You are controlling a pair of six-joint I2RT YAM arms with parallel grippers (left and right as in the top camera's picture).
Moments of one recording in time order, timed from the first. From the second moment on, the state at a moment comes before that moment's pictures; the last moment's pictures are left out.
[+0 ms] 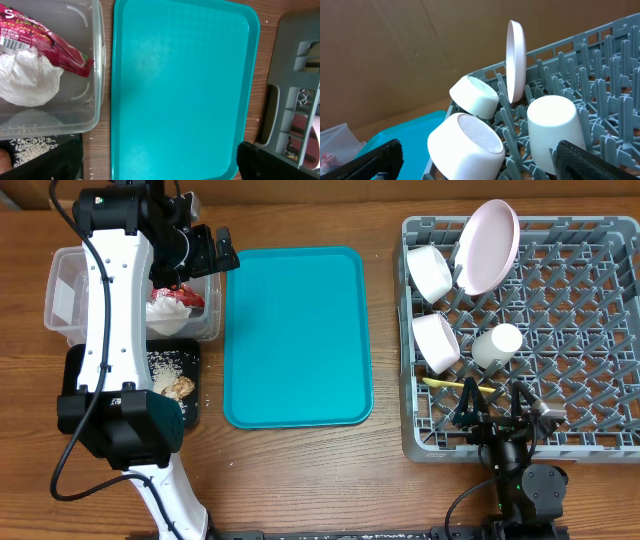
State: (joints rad) left arm 0.04 2.06 2.24 -1.43 0.28 -0.16; right arm 0.05 0.02 0.02 -0.03 0.01 0.38
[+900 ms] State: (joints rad) left arm 0.01 2.04 2.24 -1.42 0.25 -0.15; right arm 0.05 0.02 0.02 -0.03 0.01 0.38
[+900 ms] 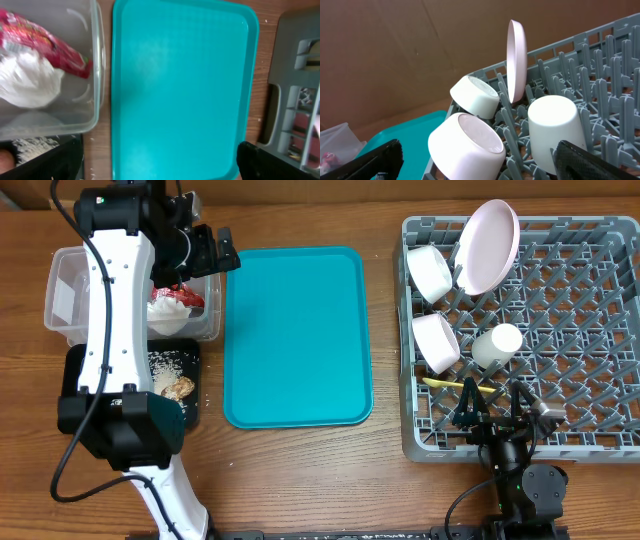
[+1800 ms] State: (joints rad) left arm -0.08 0.83 0.67 -0.23 0.07 -0.05; right arm 0.05 0.01 0.02 -0.03 0.00 0.38
